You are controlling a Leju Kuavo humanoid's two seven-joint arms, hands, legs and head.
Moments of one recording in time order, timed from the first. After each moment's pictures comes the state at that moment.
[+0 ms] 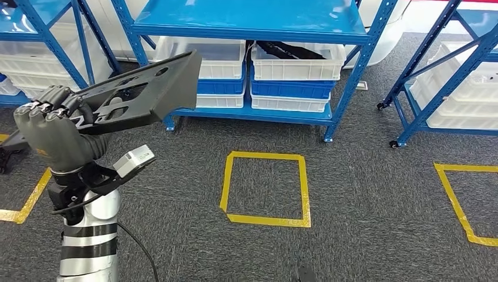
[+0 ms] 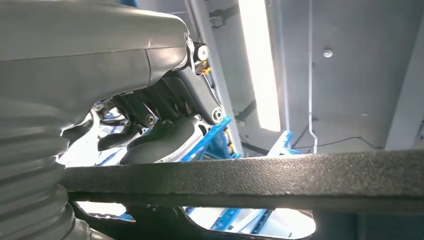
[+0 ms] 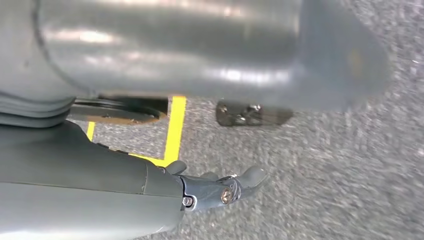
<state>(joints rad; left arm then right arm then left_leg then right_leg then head) -0.32 -0.24 0.03 -1.56 -1.24 0.70 -0.56 -0.20 0.07 1.53 -0.10 -1.56 -0.48 -0.20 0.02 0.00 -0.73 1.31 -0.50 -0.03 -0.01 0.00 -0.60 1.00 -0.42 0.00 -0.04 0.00</state>
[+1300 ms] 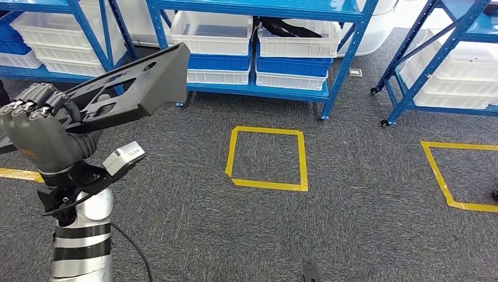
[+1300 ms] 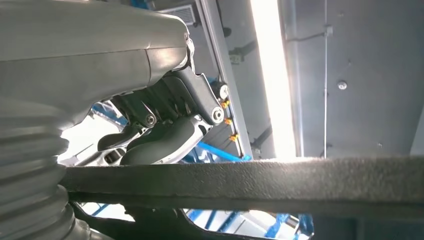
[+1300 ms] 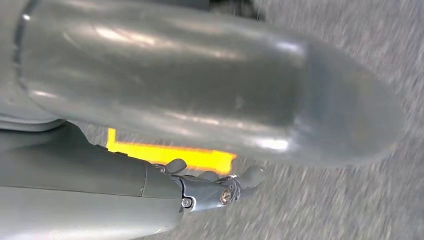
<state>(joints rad) -0.32 -0.21 0.03 -1.60 -1.25 0.70 -0.55 -0.21 0.07 1.49 -0.10 -1.55 -0.62 -0.23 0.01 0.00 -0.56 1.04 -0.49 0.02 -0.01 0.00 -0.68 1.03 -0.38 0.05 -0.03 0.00</state>
